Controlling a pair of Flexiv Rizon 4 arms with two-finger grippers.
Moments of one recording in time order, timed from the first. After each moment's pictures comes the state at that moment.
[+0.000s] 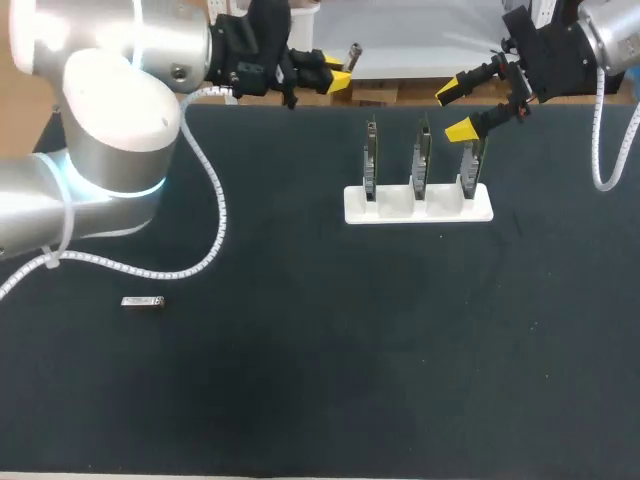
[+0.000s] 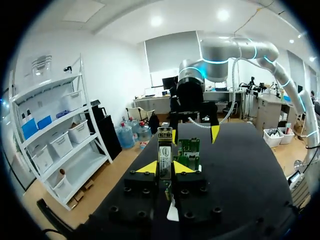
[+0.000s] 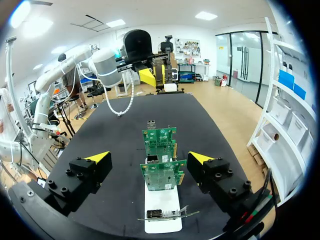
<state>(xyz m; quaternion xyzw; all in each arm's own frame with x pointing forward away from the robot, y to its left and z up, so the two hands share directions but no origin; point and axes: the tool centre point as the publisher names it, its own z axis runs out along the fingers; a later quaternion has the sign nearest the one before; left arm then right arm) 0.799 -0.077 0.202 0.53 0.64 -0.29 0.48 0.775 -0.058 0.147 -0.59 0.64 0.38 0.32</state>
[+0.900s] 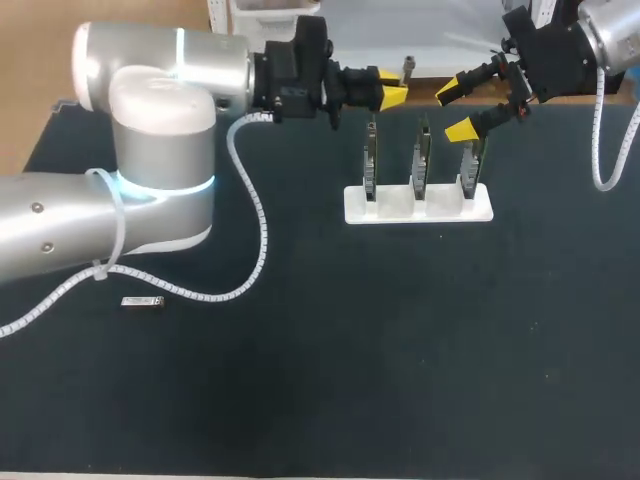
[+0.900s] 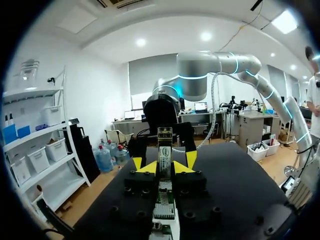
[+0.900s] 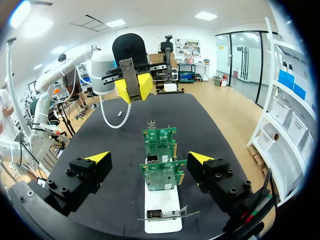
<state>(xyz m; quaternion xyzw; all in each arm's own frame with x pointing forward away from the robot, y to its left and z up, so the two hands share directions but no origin) 0.764 -0.149 0.201 0.54 0.55 -0.40 0.50 0.775 -0.058 0.147 -0.59 0.64 0.38 0.32</state>
